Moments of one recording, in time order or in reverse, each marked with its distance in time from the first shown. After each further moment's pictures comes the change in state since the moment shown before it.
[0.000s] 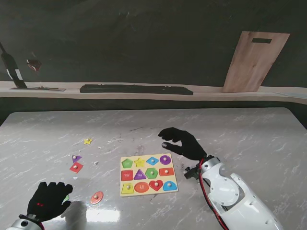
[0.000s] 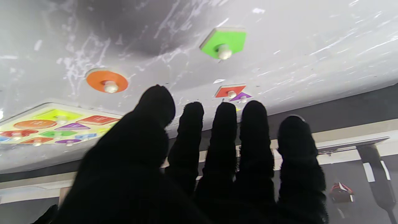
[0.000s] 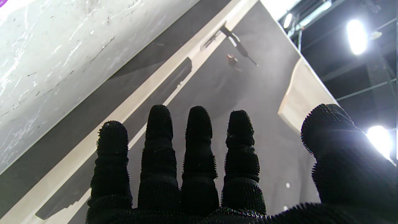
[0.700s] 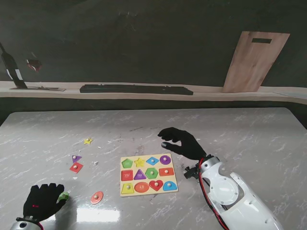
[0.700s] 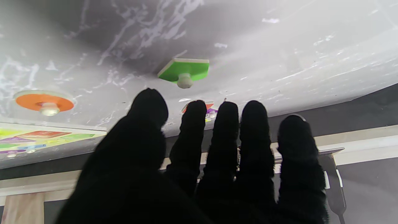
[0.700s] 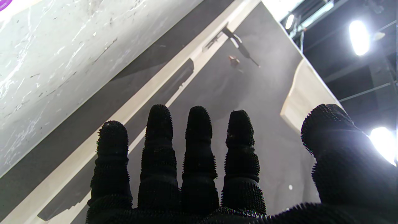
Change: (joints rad) left arm -0.072 -0.007 0.044 0.149 -0.055 0.117 0.103; right arm 0.007 0.000 -0.005 0.005 0.002 0.011 0.005; left_hand -0.001 0.068 -0.125 0.000 0.042 0.024 -0.035 -0.036 0.011 0.019 0.000 -0.026 0.002 0.000 0.027 0.000 0.017 0.000 0.000 0.000; right_hand 0.000 0.000 0.000 0.000 0.000 0.000 0.000 0.000 0.000 0.000 0.000 0.000 0.000 0.000 0.008 0.000 0.000 0.000 0.000 0.000
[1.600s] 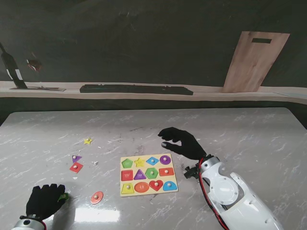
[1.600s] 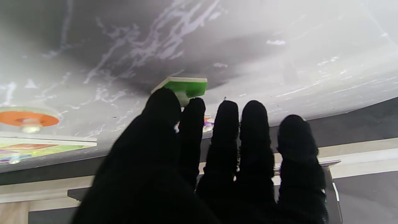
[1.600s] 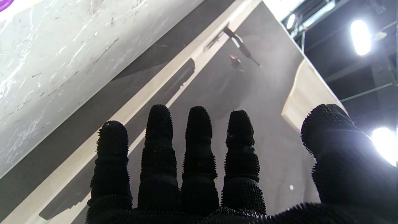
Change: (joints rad) left arm -0.052 0.000 0.035 0.059 -0.026 0.026 -0.014; right arm 0.001 0.000 0.000 0.000 -0.001 0.005 -0.001; left_hand 0.122 0.002 -0.046 0.000 0.000 -0.013 0.096 -0.001 0.012 0.000 0.012 0.025 0.001 0.000 0.009 0.000 0.002 0.000 0.000 0.000; right_hand 0.000 0.000 0.000 0.000 0.000 0.000 0.000 0.000 0.000 0.000 0.000 0.000 0.000 0.000 0.000 0.000 0.000 0.000 0.000 0.000
